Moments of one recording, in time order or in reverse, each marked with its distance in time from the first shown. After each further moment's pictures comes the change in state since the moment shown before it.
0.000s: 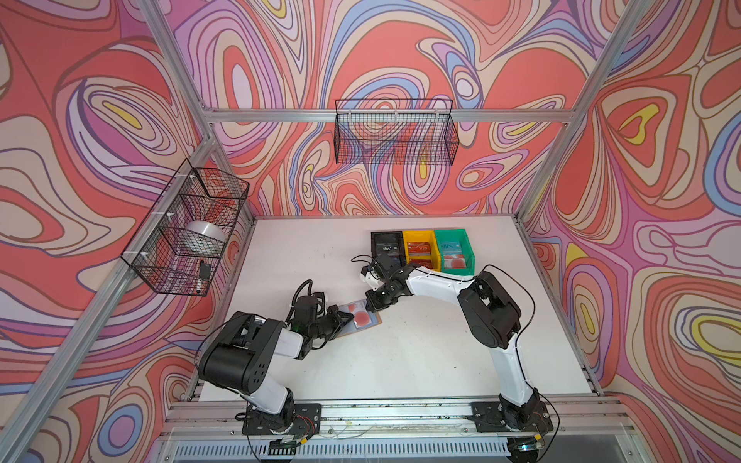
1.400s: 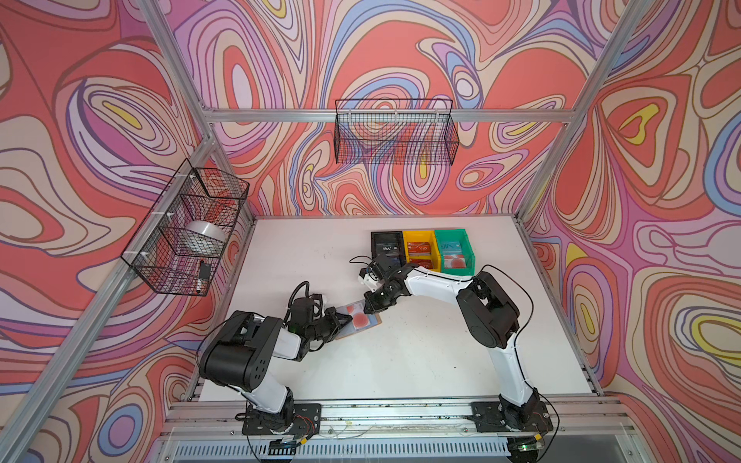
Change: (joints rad) left arm 0.048 0.012 -0.027 0.027 0.059 0.030; right arm 0.005 0.010 0.016 -0.026 -0.045 0.015
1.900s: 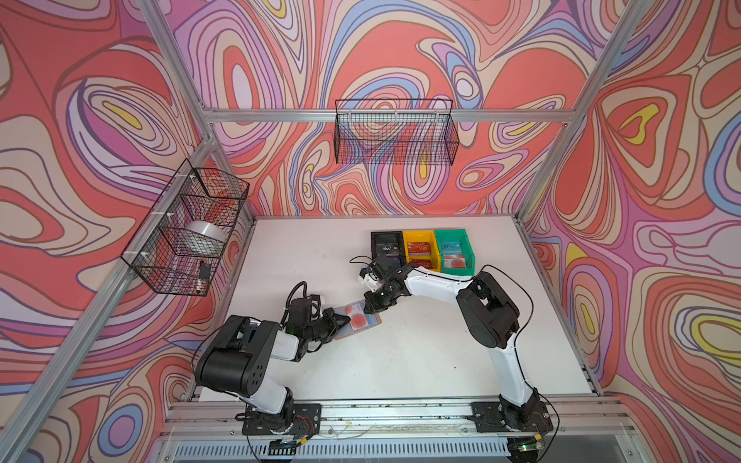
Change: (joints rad) left arm 0.024 -0.047 -0.009 -0.060 0.013 0.024; right arm 0.000 0.001 0.000 0.000 0.005 0.000
